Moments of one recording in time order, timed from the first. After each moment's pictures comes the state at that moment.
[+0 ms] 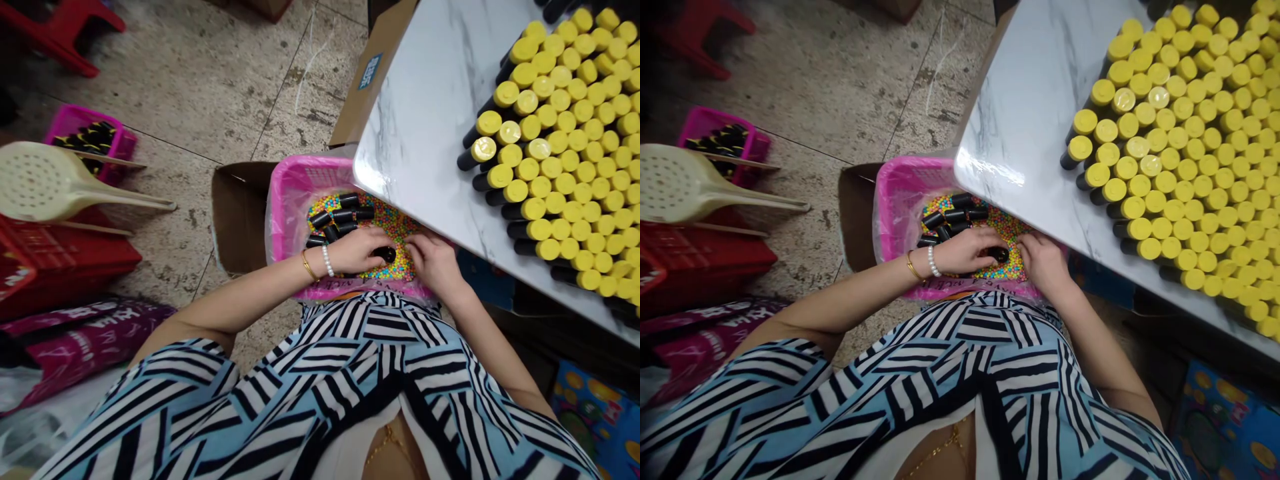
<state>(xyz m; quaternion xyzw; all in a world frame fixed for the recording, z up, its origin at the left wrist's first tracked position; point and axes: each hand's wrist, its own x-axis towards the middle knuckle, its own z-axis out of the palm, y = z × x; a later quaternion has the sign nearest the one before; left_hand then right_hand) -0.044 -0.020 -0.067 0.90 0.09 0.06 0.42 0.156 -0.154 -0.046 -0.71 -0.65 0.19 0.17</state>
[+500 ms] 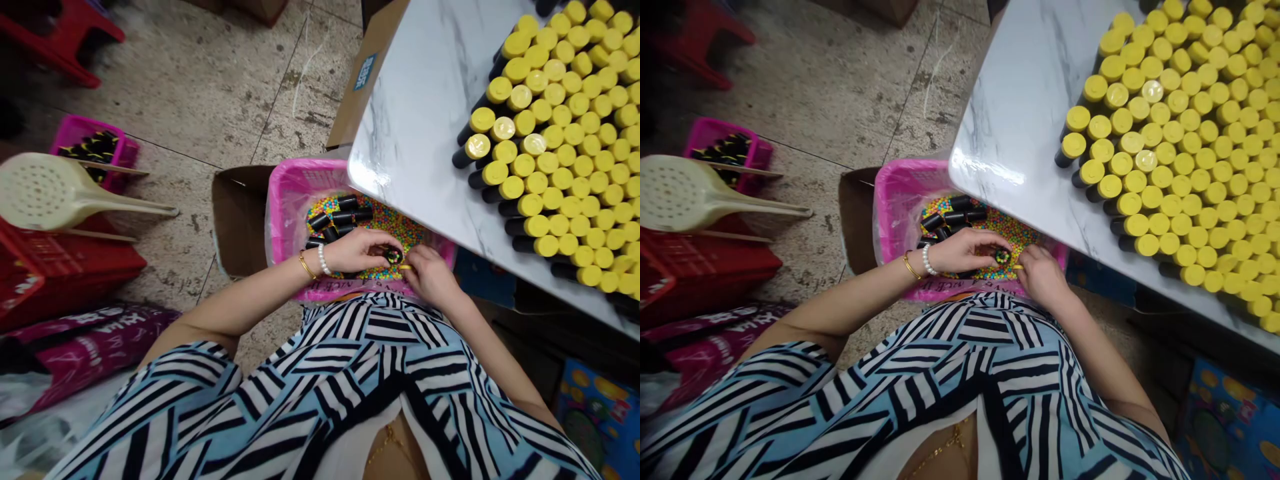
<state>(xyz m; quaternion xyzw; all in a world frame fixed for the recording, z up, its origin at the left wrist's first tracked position) -0.041 -0.017 -0.056 0.82 0.09 0.06 0.56 0.153 -0.178 -0.048 -0.67 -0.67 0.26 0.16</state>
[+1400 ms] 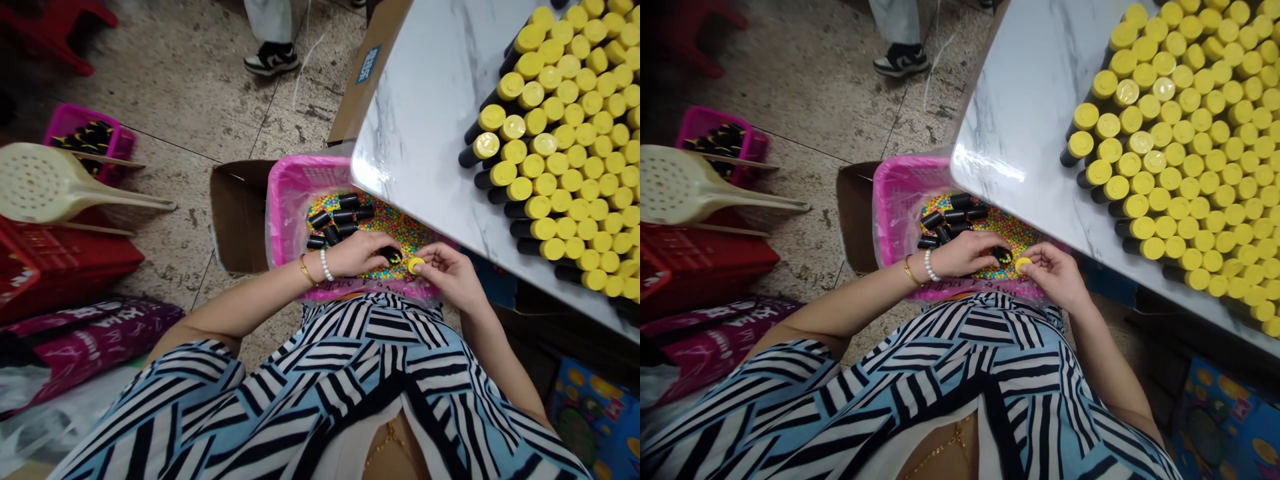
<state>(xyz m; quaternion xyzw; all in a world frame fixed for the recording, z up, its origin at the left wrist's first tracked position) -0.044 -0.027 -0.066 0.89 0.09 0.07 0.44 0.160 -0.182 -0.025 -0.64 -0.34 0.55 0.42</state>
